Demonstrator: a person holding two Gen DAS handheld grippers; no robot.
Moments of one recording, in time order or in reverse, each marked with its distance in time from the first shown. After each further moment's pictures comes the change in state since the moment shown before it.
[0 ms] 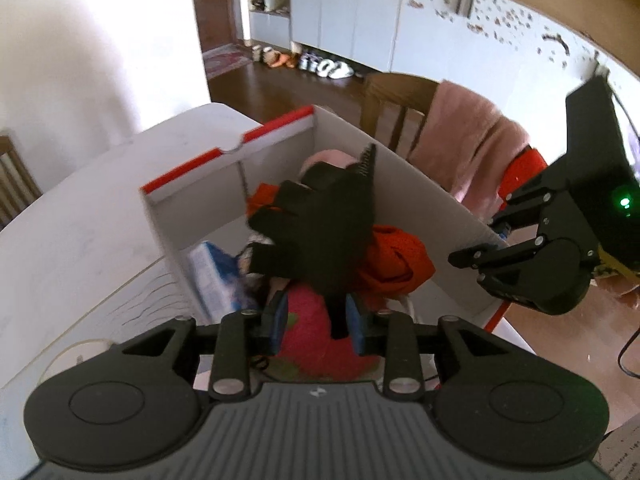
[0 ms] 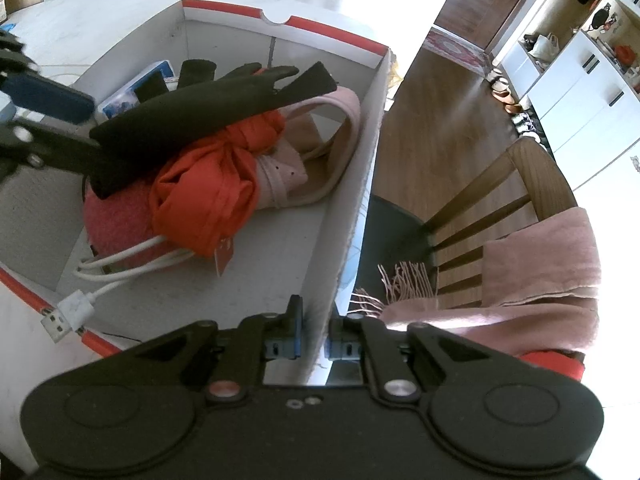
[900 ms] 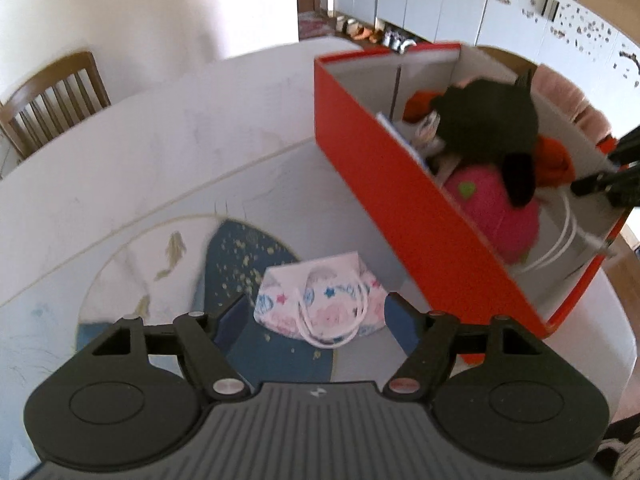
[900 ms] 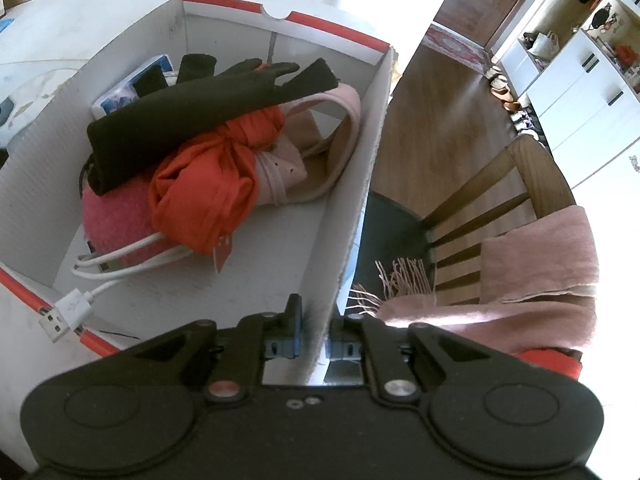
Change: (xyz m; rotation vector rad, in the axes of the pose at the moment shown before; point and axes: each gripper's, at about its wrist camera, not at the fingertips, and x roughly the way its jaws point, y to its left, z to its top) left arm -0.002 0.096 -0.097 -0.154 0.084 0.150; right arm -0.001 0.000 0.000 0.000 0.013 -0.010
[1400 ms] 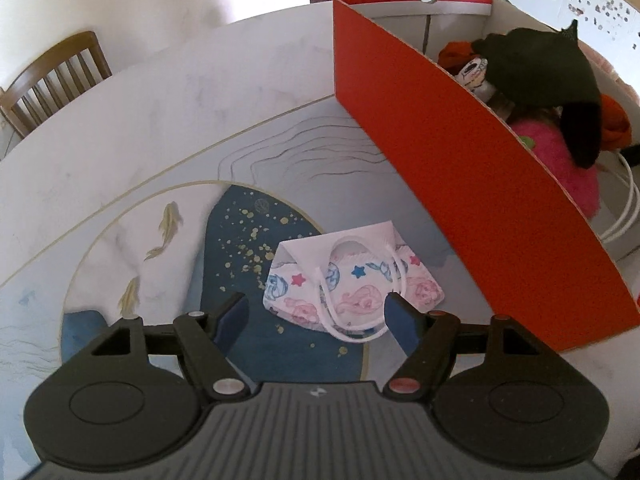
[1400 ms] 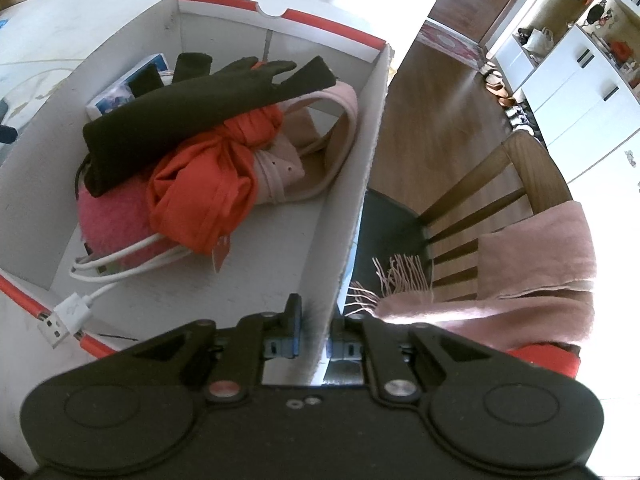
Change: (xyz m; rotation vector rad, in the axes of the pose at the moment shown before) left arm 0.045 0.006 -0.009 -0.004 0.053 0.047; right arm 0.000 -0.001 -0.001 0.014 0.008 -0.011
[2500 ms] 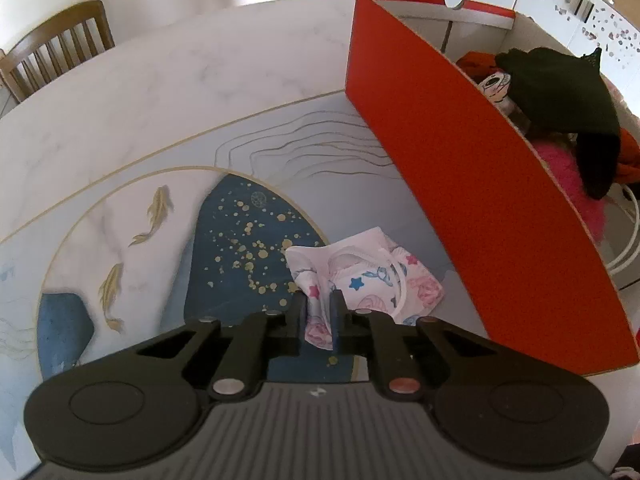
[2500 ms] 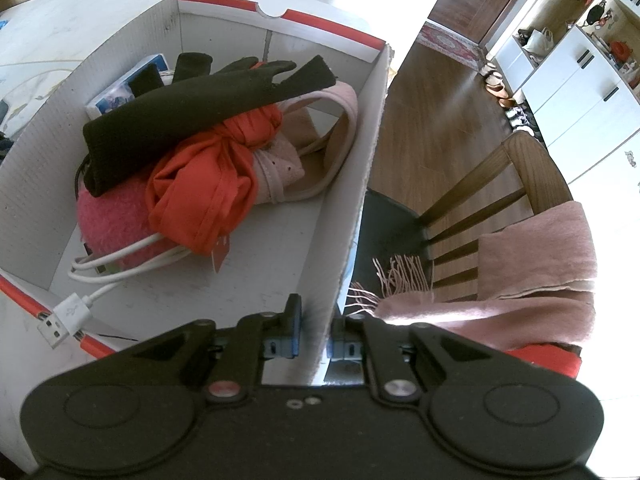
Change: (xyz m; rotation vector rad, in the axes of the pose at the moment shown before) left arm 0.008 0.010 0.005 -0.095 0.029 -0.045; right arm 0.001 0.000 0.002 -0.003 0.000 -0.001
